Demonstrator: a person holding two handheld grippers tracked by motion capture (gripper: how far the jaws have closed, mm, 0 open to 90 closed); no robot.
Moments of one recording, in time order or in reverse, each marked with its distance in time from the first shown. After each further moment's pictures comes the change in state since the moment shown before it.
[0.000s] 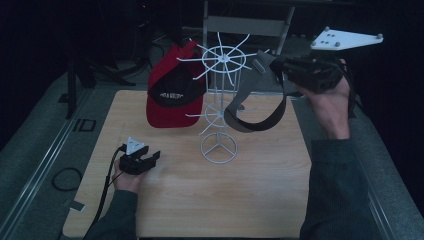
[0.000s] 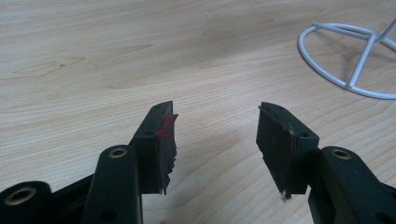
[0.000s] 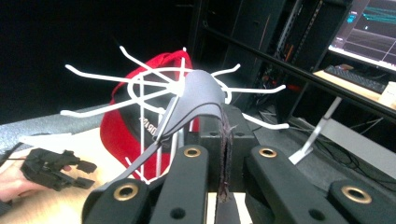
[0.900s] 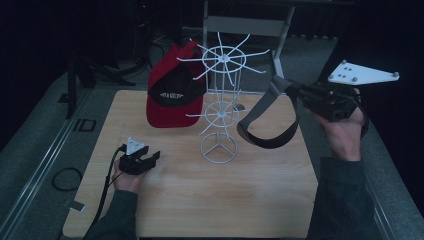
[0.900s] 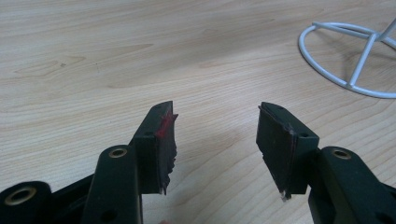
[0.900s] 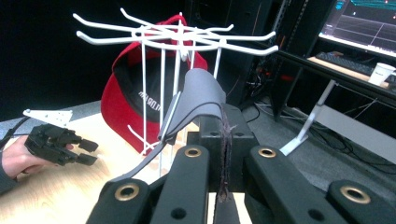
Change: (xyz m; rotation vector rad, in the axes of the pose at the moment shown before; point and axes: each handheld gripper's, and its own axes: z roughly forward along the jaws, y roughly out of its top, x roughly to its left) left arm -0.001 0.000 0.000 0.000 0.003 -0.001; right arm 0.008 -0.051 -0.038 -0.003 -0.031 0.033
